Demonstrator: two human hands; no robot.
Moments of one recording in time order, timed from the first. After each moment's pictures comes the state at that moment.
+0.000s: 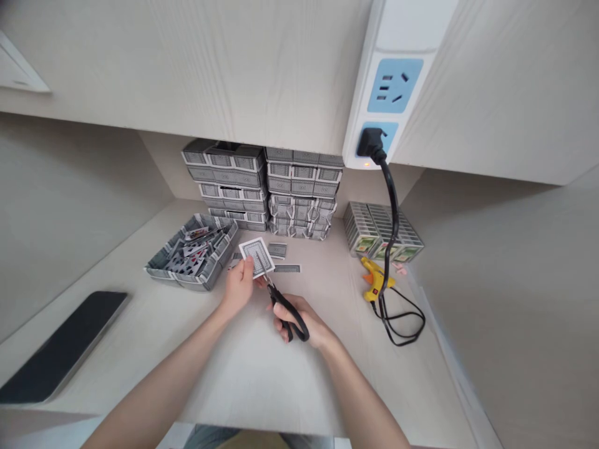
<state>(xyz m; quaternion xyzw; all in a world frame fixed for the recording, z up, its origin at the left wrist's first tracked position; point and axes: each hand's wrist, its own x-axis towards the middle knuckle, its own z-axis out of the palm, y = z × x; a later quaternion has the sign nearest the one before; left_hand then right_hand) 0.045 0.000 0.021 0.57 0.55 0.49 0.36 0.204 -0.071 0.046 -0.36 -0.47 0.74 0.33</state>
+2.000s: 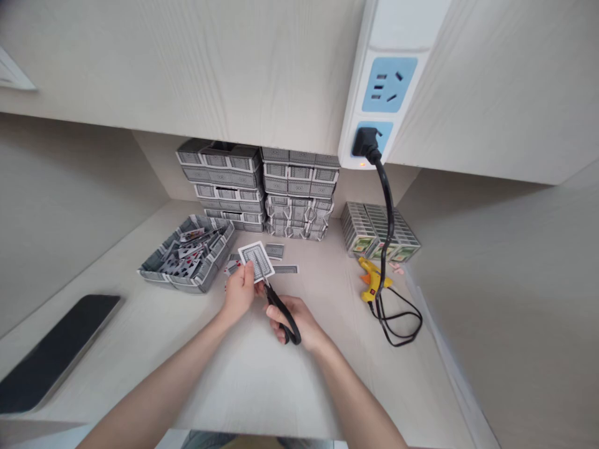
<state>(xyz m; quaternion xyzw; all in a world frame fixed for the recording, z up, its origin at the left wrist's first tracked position) 0.053 -0.007 0.016 0.58 0.57 0.48 0.35 0.197 -0.071 0.038 -0.38 -0.45 0.72 0.36</state>
